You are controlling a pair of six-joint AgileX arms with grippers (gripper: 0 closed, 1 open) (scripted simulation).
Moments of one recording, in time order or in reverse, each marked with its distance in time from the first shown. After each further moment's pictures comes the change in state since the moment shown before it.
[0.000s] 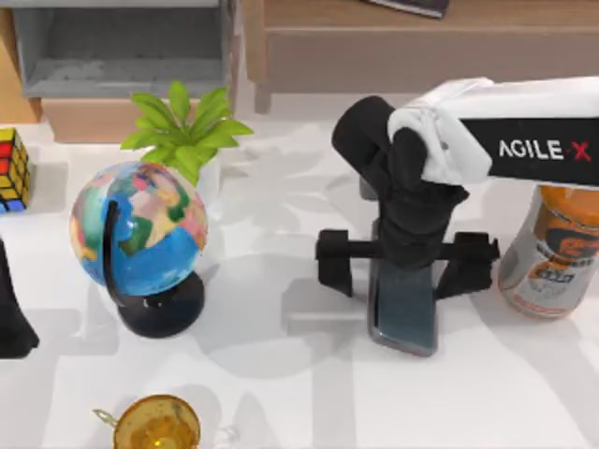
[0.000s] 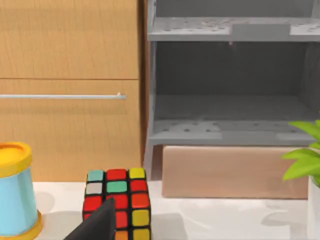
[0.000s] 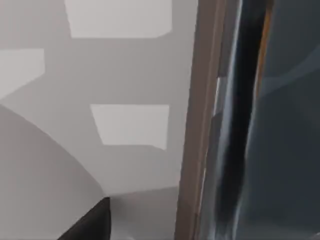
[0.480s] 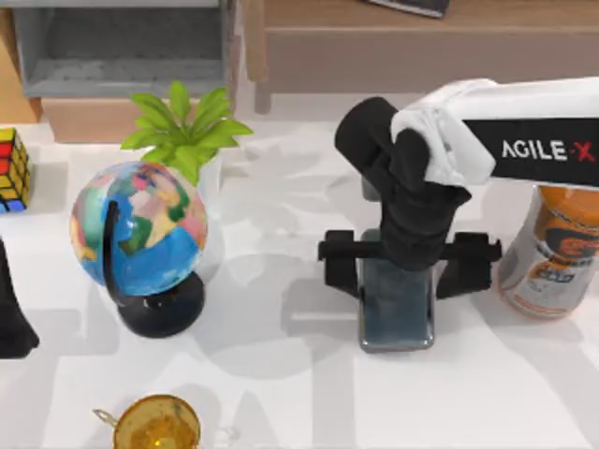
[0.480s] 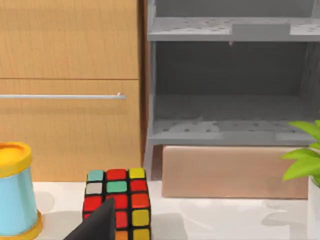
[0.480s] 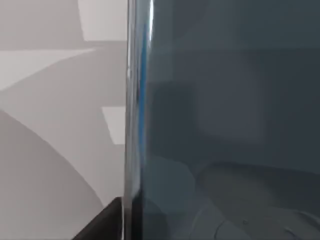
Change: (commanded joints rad) left arm 0.000 0.000 0.000 0.000 0.000 0.000; right arm -0.006 0.004 -0.011 0.015 0.001 -0.005
